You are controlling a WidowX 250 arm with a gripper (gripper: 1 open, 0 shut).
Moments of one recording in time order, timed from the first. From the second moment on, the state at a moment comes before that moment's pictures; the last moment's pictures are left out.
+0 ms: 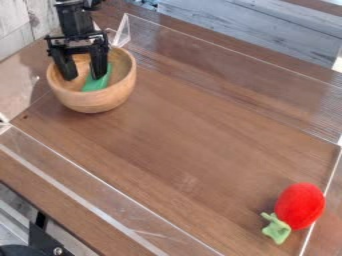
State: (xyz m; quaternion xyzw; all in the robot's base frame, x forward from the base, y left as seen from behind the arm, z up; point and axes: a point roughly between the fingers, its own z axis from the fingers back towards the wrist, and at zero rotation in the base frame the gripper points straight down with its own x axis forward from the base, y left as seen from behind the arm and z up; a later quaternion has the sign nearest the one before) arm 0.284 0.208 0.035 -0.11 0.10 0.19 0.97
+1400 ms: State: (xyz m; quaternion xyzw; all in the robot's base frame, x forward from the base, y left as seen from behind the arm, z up) arm 0.282 0.207 0.020 -0.14 0.12 0.17 0.97
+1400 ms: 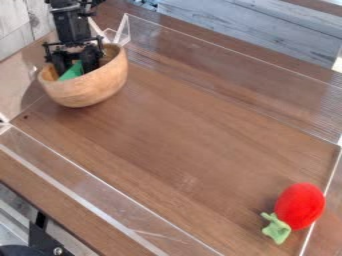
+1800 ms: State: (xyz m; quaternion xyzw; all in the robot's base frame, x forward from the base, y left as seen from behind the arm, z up) arm 0.277 0.201 0.025 -0.18 0.13 0.15 0.96
